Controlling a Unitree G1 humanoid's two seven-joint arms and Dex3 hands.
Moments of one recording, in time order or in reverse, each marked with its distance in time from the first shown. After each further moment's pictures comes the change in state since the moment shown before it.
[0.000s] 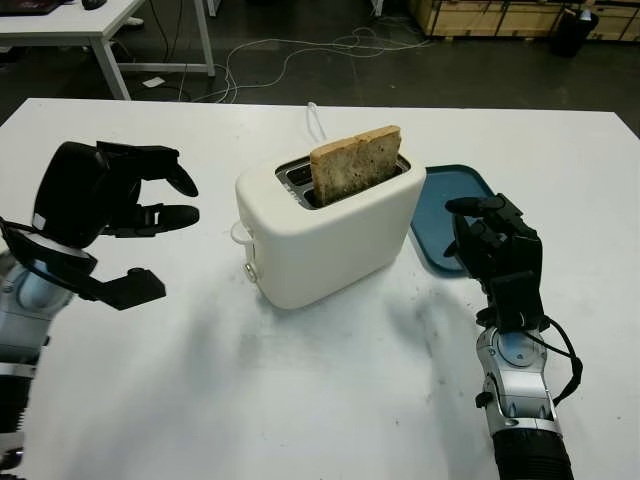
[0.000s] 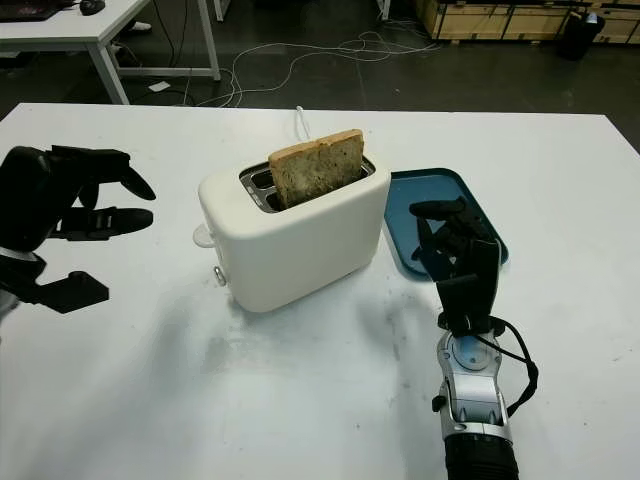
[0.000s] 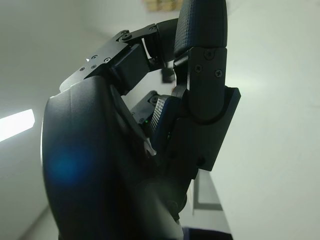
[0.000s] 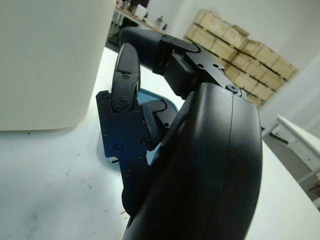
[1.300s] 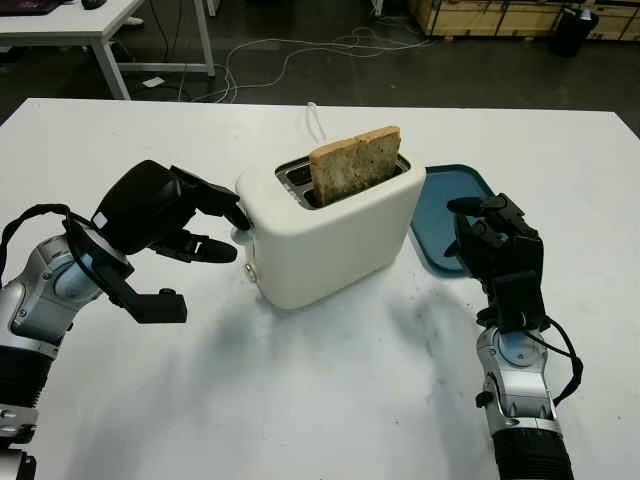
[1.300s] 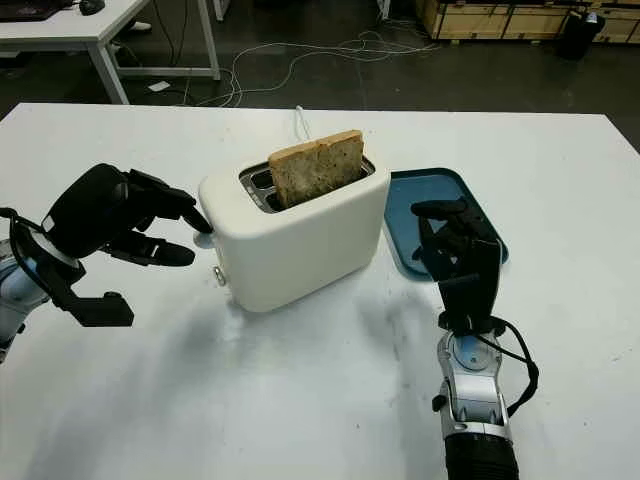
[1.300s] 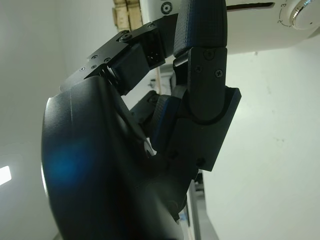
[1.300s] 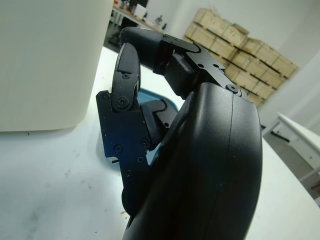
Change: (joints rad) left arm -0.093 -0.020 -0.144 0.131 0.000 -0.142 -0.070; right arm -0.001 -0.001 -0.001 0.004 0.011 0.000 -0.003
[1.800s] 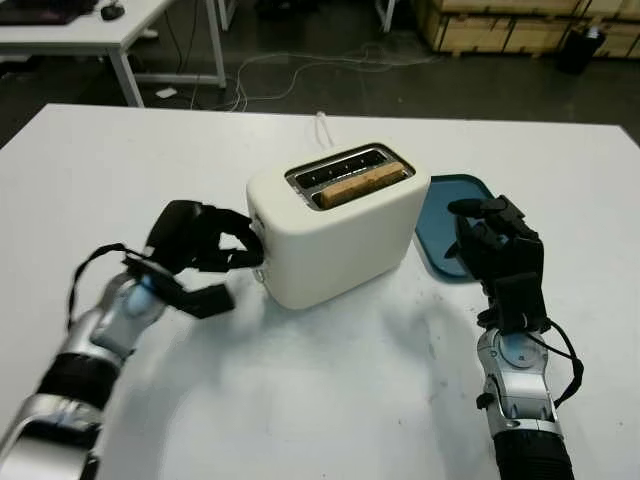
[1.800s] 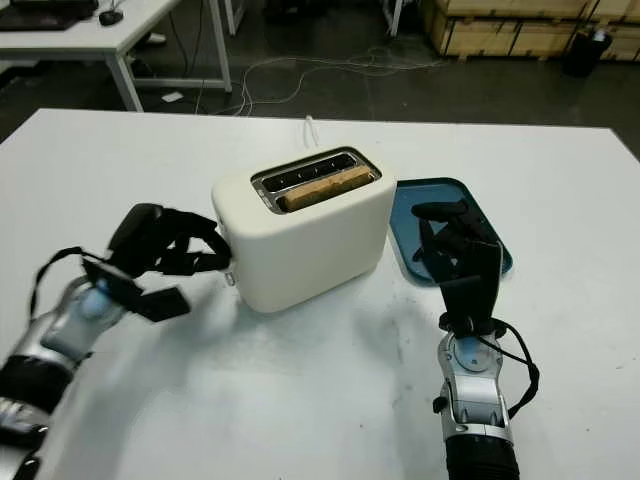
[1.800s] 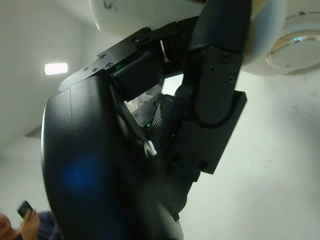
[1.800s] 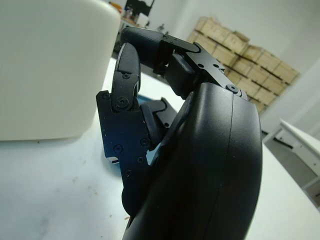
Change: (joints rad) left arm -0.074 -0.273 -0.143 0.448 0.014 0.184 0.295; right arm 0.006 -0.012 -0.008 0.000 0.013 0.000 0.006
